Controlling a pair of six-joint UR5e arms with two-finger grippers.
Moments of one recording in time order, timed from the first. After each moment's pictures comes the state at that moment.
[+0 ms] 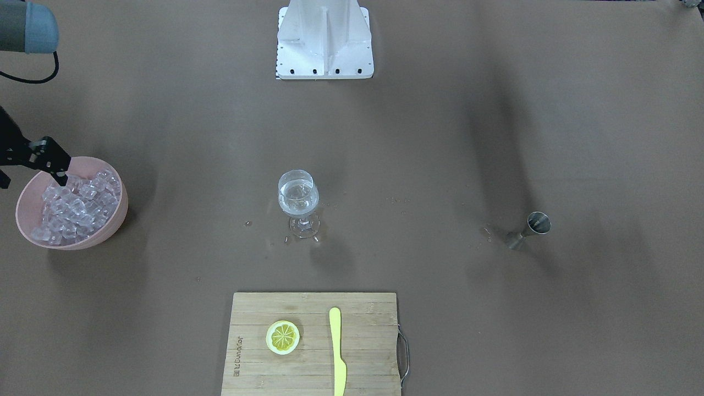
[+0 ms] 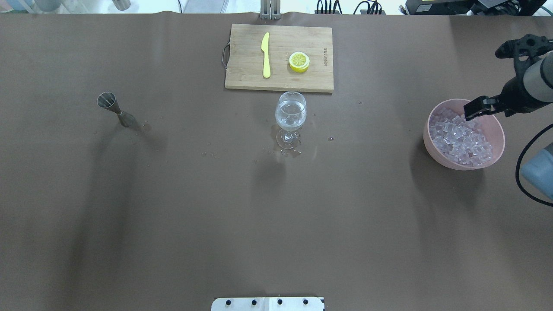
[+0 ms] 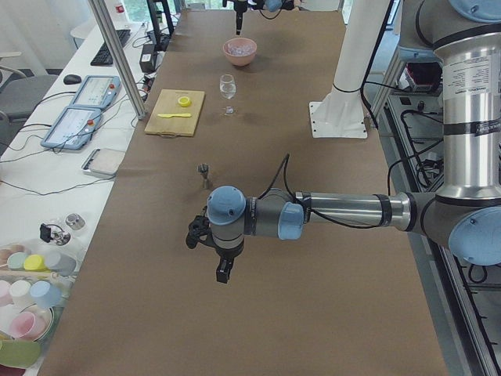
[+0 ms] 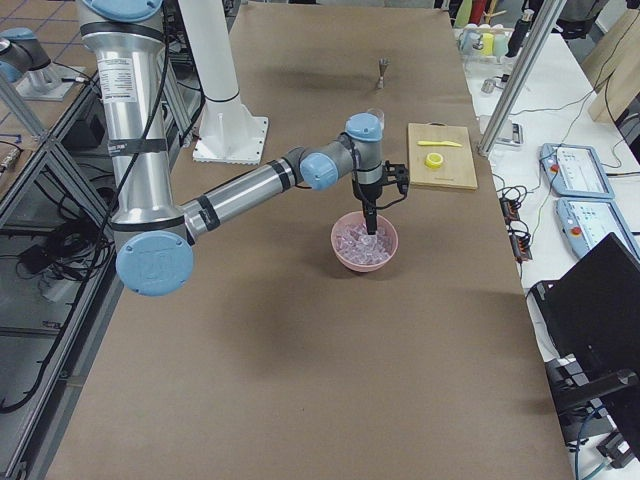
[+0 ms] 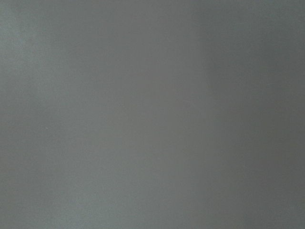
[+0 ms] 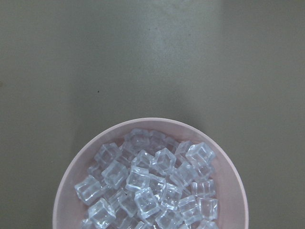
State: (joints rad) left arm -1.56 -1.44 -1.71 -1.64 -2.34 0.15; right arm 1.02 -1.48 1.94 -1.50 2.03 0.65
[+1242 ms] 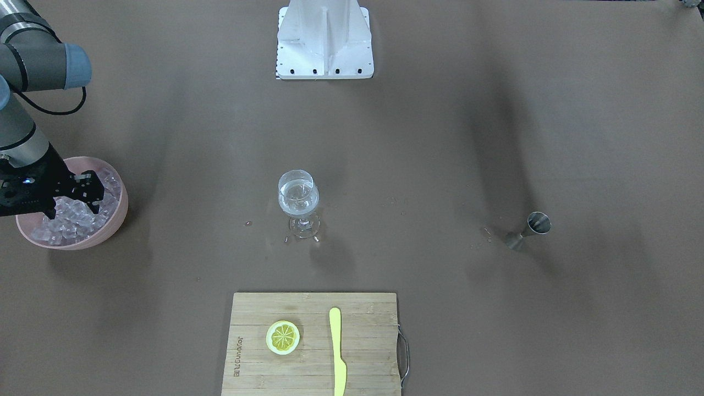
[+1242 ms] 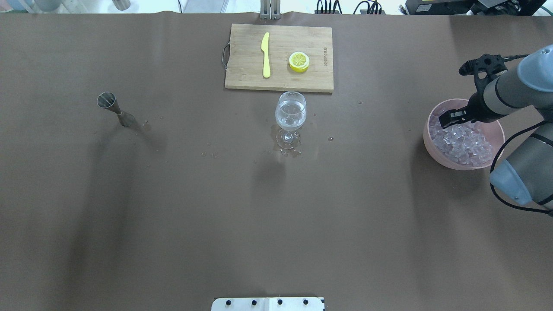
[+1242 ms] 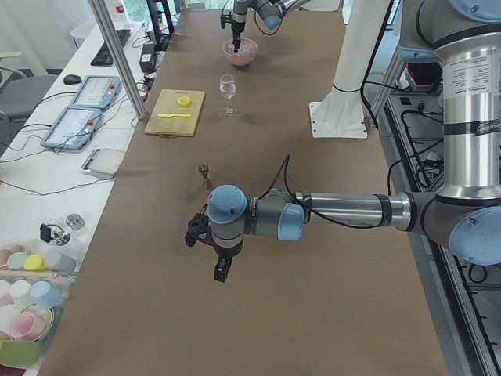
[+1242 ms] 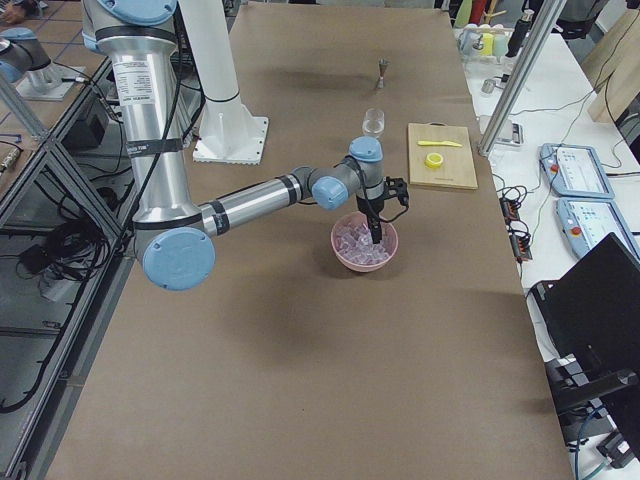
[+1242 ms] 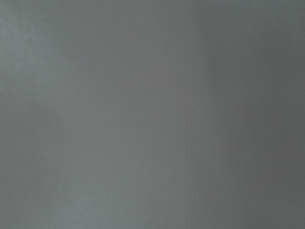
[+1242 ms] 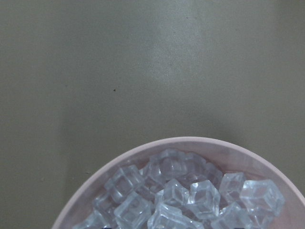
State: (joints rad) left arm -1.56 -1.44 -1.71 -1.67 -2.34 0.15; right arm 0.95 -1.44 1.76 -1.30 1.98 0.66
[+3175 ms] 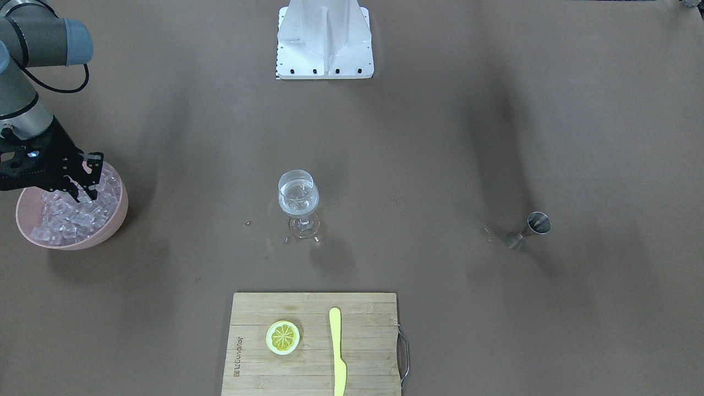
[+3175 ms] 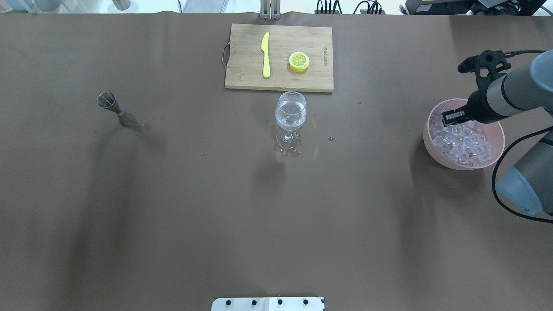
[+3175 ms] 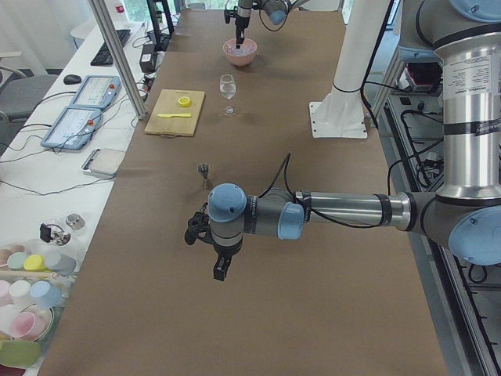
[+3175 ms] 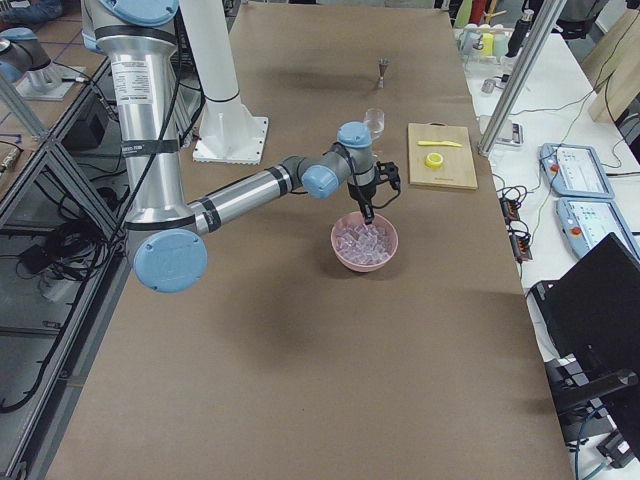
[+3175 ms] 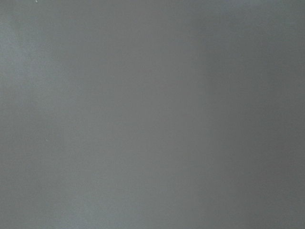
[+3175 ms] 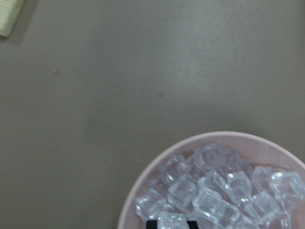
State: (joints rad) left arm -1.56 -1.44 -1.71 -1.68 -2.34 0.15; right arm 0.93 -1.44 1.91 -1.31 1.99 0.66
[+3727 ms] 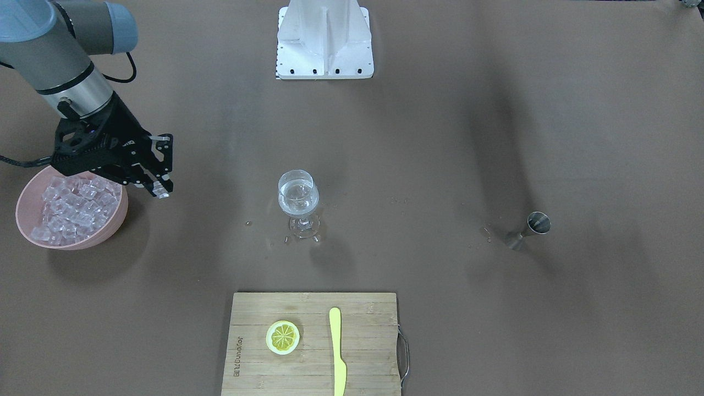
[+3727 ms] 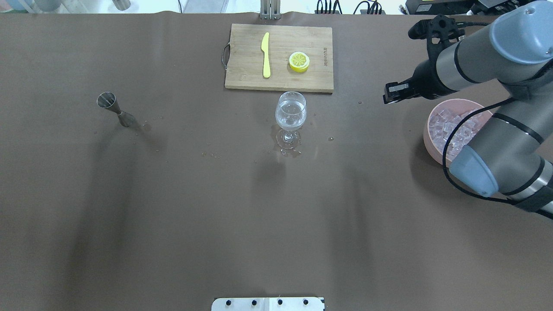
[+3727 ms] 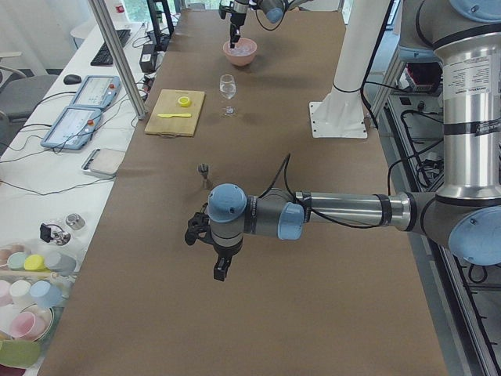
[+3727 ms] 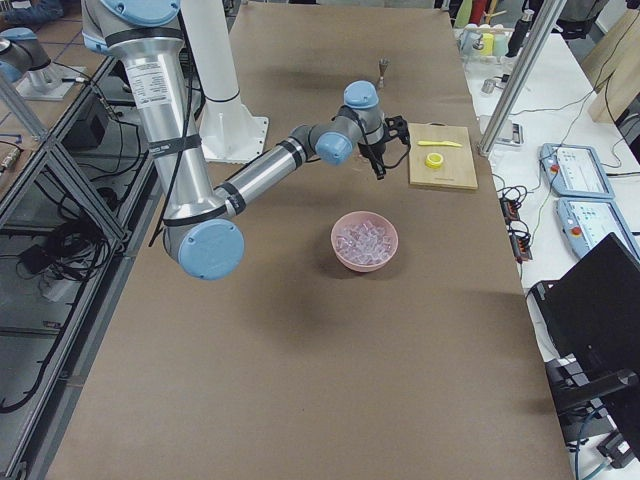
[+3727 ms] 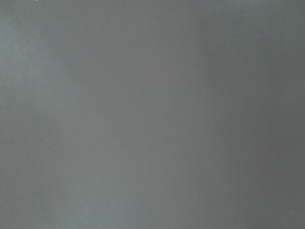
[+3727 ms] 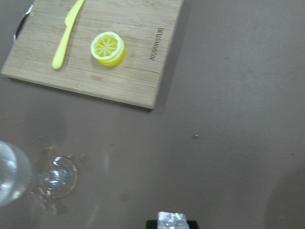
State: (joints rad) left arm -1.56 -1.44 -1.71 -1.68 -2.34 0.15; right arm 0.87 -1.20 1.91 -1.31 2.04 0.89
